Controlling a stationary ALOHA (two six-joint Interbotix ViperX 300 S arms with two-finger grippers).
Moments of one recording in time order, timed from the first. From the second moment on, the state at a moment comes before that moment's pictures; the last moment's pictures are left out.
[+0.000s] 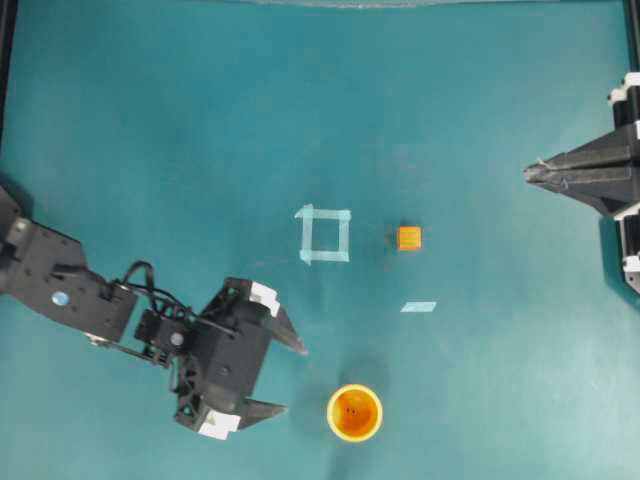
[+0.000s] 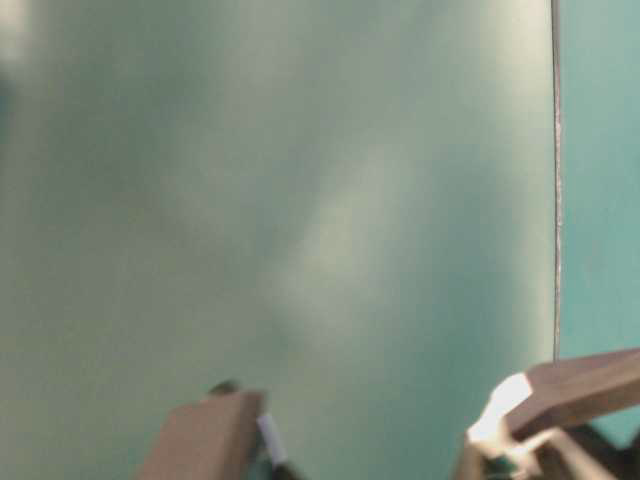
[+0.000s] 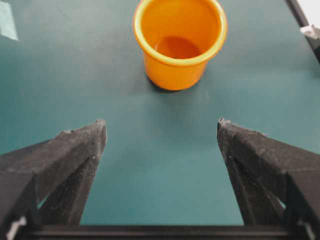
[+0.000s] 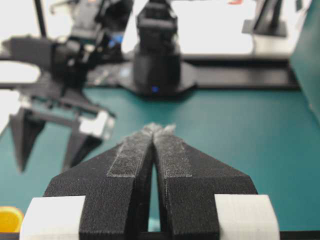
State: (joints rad) left arm -0.35 0.09 0.65 0.02 -0.10 -0.03; right arm -0.01 -0.97 1.11 0.00 -0.19 0.01
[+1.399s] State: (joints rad) left arm -0.37 0.38 0.40 0.02 -0.15 -0.05; right arm -0.01 -0.97 1.11 0.00 -0.14 0.01
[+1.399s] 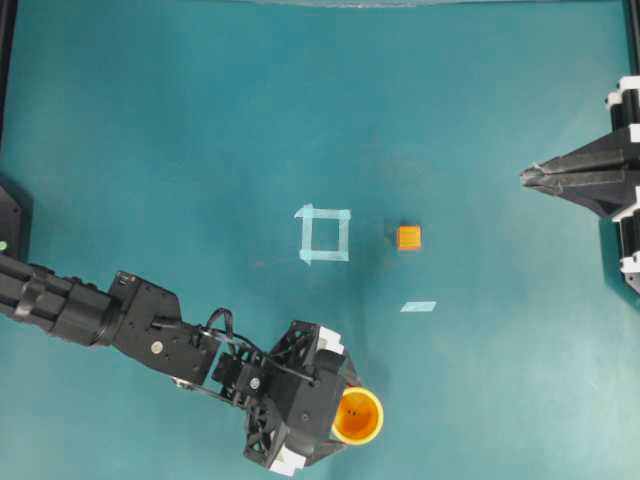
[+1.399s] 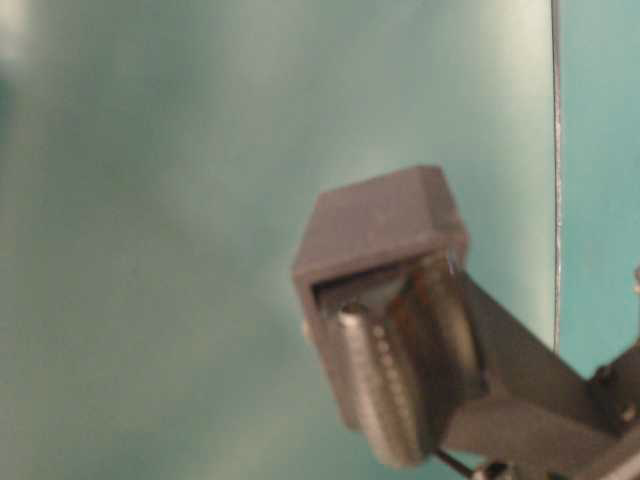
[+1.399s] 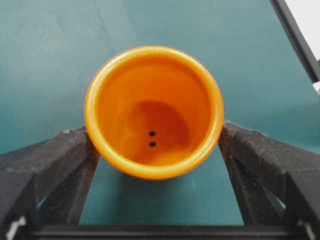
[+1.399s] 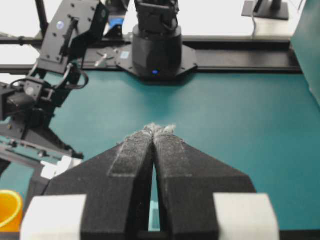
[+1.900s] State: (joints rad) left arm -0.37 0.42 0.35 0.02 -0.19 -0.05; right arm -0.01 -0.97 1.11 0.00 -0.14 0.01
